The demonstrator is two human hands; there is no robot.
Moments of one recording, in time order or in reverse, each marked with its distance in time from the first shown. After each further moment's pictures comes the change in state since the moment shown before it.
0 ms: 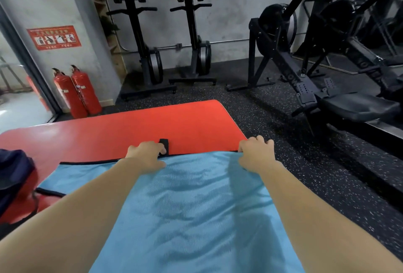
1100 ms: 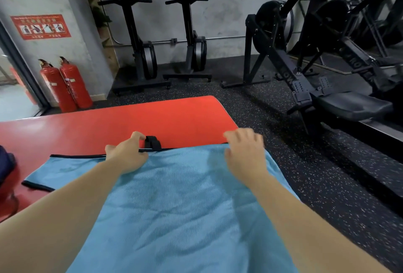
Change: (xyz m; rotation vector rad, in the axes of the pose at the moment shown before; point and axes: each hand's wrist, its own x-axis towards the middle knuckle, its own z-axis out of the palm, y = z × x) left_hand 0.010 -0.027 0.020 -0.206 0.155 -0.170; right_hand -0.008 -0.021 0.026 0.004 0.480 -0.185
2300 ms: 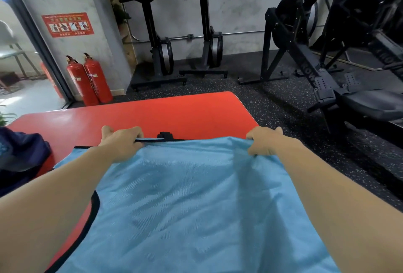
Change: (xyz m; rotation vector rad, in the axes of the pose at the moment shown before) left_hand -0.006 -0.058 -0.038 0.212 0.013 0.054; right_hand 0.054 0.014 -0.025 0.145 -0.791 0.130
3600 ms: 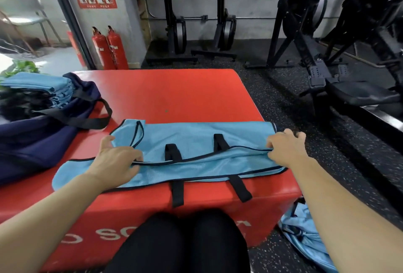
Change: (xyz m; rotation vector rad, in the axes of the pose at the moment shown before) left_hand -0.305 -0.005 0.006 0.079 0.139 0.215; right_hand -0.229 0.050 0.052 -0.253 0.261 0.022
